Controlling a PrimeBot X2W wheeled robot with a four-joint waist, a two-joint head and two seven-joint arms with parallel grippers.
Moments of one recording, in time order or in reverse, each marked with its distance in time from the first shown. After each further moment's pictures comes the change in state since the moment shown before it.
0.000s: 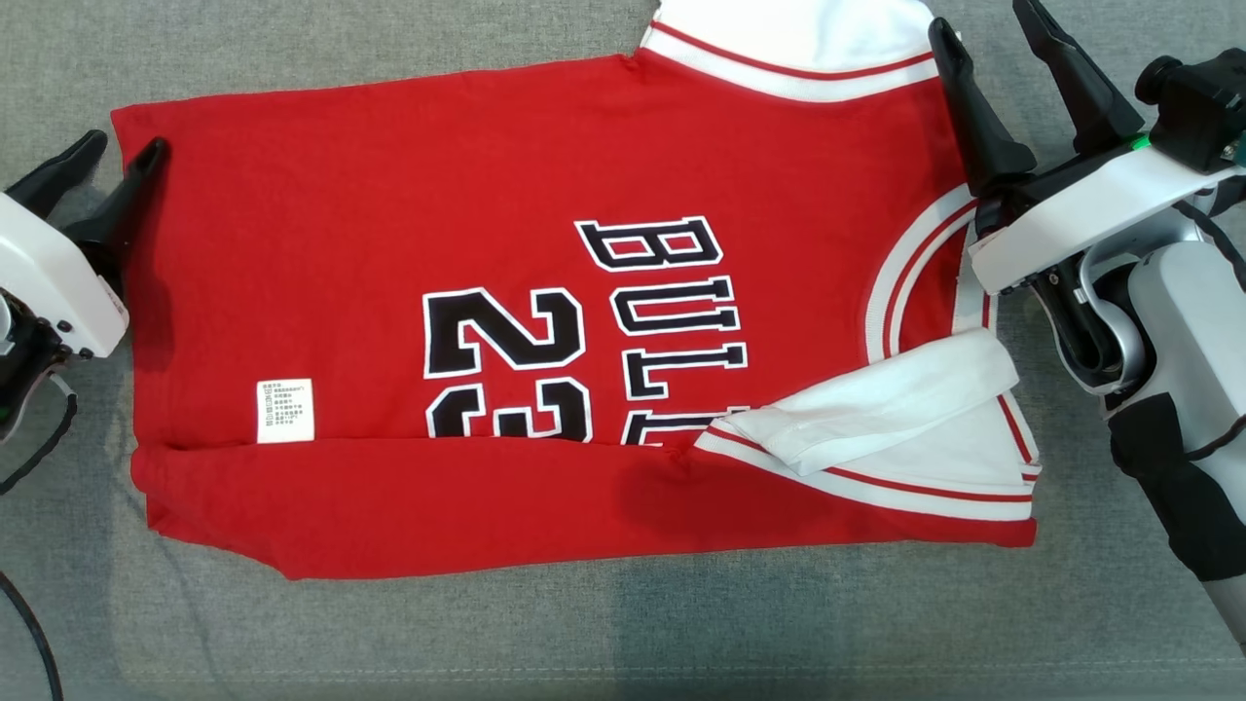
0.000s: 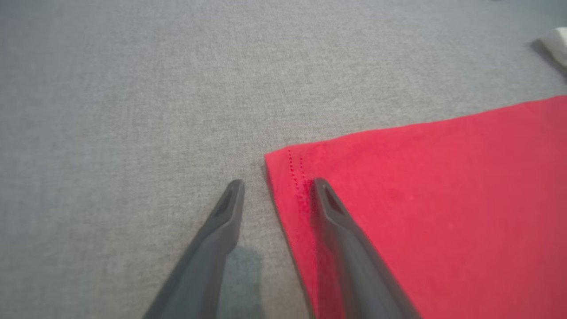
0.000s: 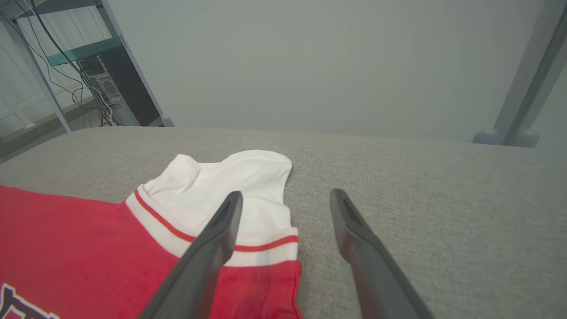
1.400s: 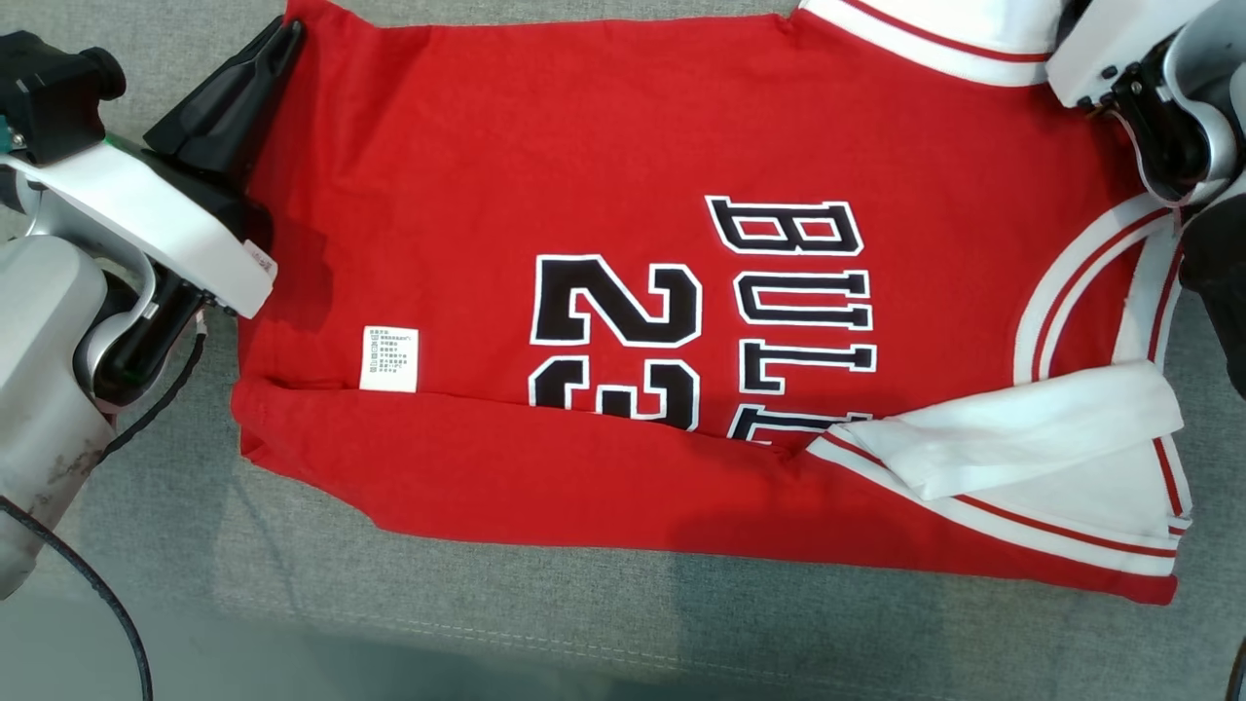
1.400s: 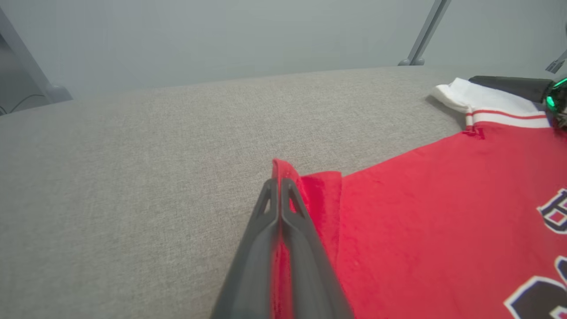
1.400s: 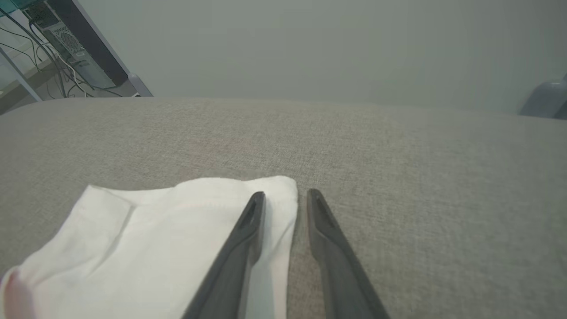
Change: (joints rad) left arm -0.108 -0.074 -0.155 -0.164 0.052 0.000 -0.301; right arm -0.351 0.025 0.018 0.377 0.042 0.000 0.200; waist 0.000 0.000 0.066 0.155
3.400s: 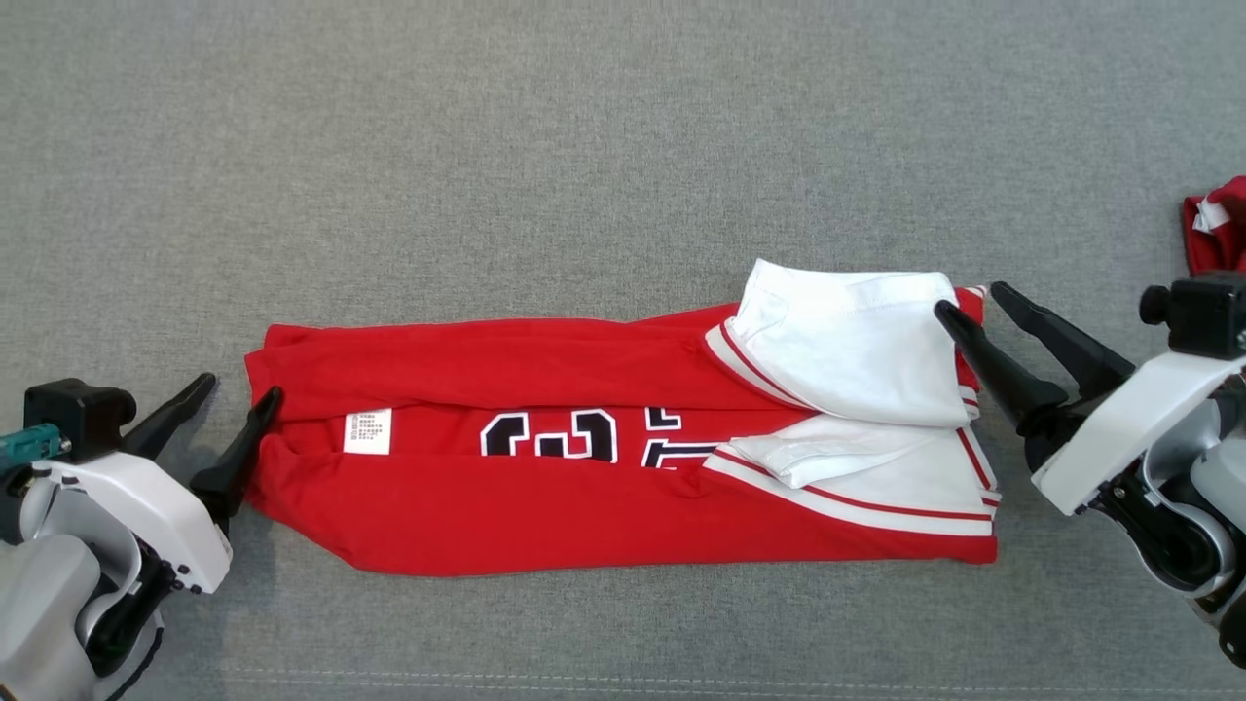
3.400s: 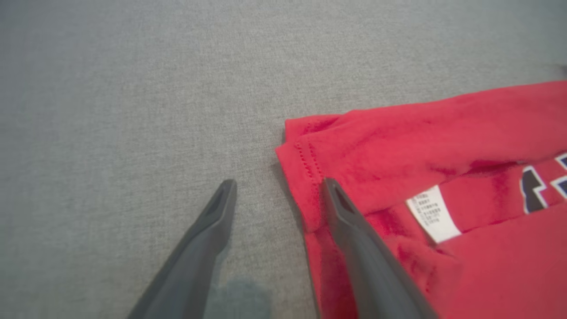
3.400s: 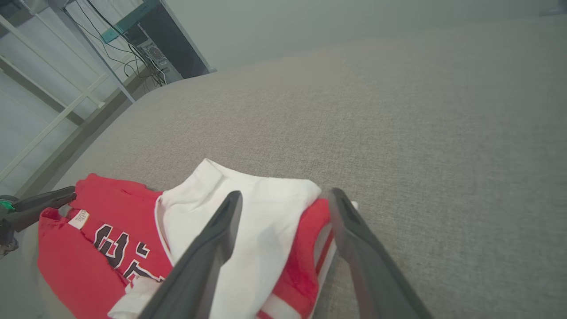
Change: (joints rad) left arm 0.392 0.040 -0.027 0.183 -0.033 -0.007 -0.004; right arm 0.552 -0.382 0.384 -0.601 0.541 0.000 -0.140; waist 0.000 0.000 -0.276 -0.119
